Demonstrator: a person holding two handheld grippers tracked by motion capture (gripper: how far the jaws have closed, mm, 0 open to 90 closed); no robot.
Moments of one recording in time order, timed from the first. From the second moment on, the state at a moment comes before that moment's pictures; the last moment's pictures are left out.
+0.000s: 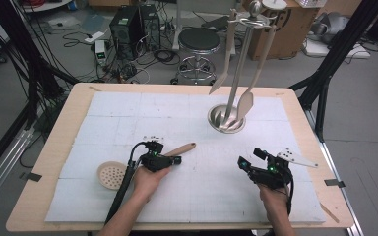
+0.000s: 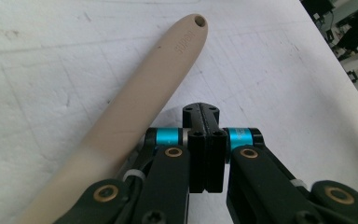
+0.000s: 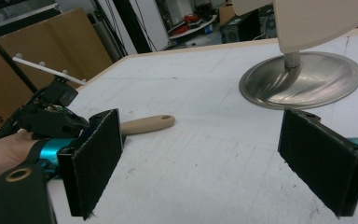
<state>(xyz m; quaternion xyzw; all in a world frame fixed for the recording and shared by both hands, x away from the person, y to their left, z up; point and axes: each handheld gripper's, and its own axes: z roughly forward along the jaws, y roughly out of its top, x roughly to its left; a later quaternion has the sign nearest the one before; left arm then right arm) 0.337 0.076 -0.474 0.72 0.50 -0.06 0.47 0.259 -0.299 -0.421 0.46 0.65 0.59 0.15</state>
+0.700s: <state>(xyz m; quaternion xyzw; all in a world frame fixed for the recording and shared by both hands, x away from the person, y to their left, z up) 0.337 0.085 -0.456 0.71 0.47 -0.10 0.51 0.257 -0.300 -0.420 0.45 0.65 0.59 0.15</state>
